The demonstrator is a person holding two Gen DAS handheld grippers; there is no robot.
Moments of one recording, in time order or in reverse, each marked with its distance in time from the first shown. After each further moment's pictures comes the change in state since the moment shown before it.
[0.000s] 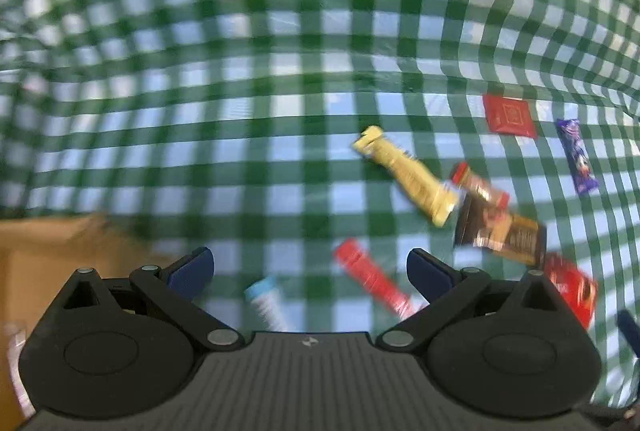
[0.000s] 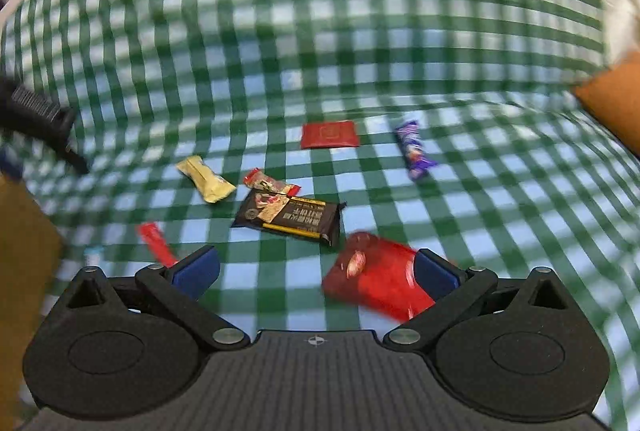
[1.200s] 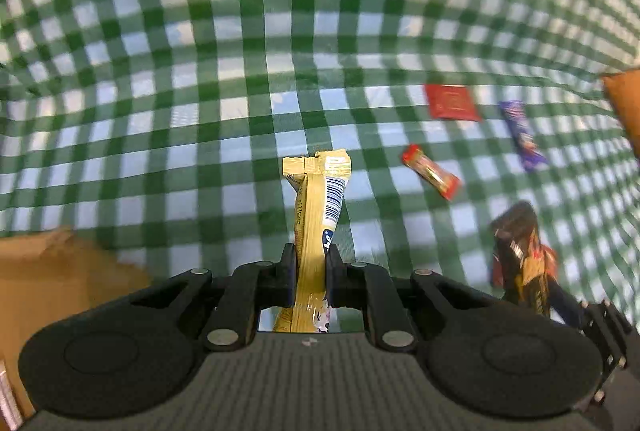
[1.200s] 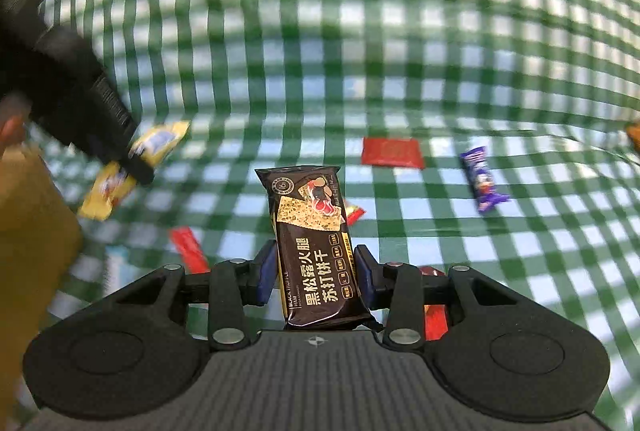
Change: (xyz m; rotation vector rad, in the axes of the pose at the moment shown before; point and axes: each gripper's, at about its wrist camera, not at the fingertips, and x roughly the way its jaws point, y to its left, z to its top) left arm -0.039 0.024 -0.032 0.105 -0.049 -0.158; right arm 0.004 0.038 0.014 -0.042 -0.047 0.083
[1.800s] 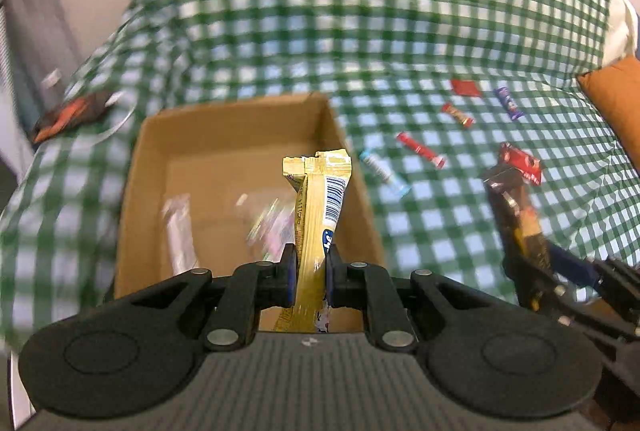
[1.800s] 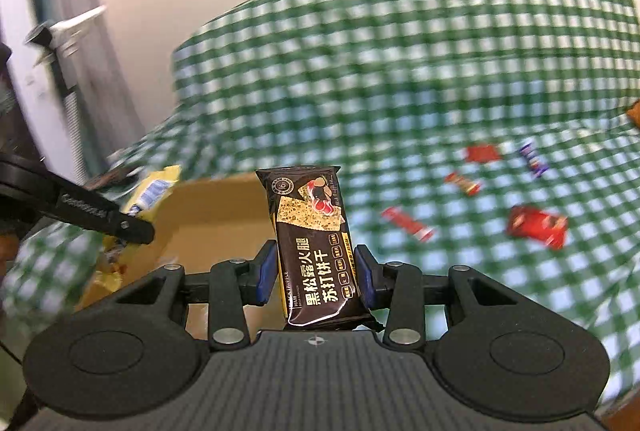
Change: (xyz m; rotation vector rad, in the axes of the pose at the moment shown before) left arm -0.261 0.119 -0.251 -0.044 -0.165 0.117; right arm -0.260 0.188 -0.046 0.077 -0.044 0.186
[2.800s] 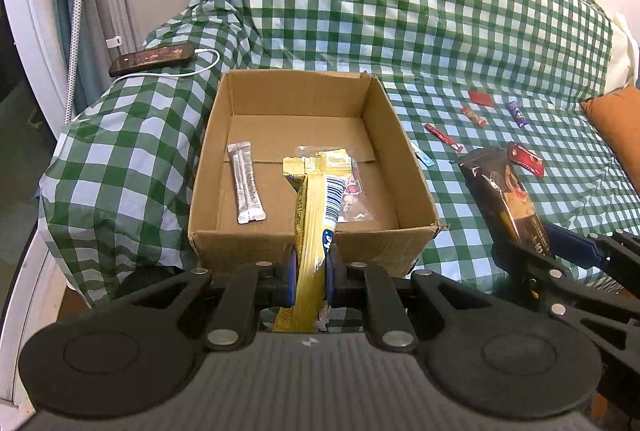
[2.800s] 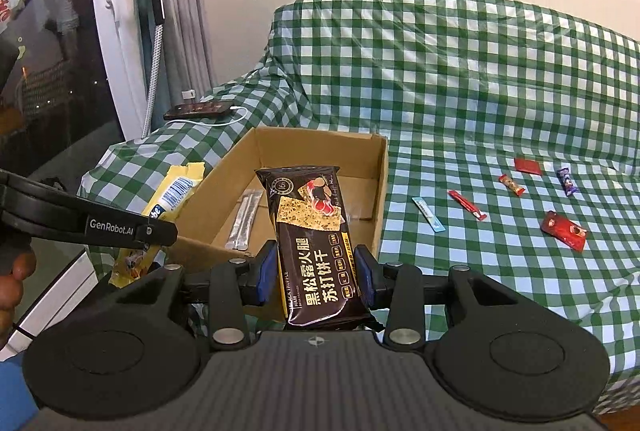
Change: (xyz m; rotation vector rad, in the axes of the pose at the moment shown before) left arm -0.078 0.059 -0.119 -0.092 -0.094 0.018; right arm -0.075 0.112 -0.053 -0.210 0.032 0.037
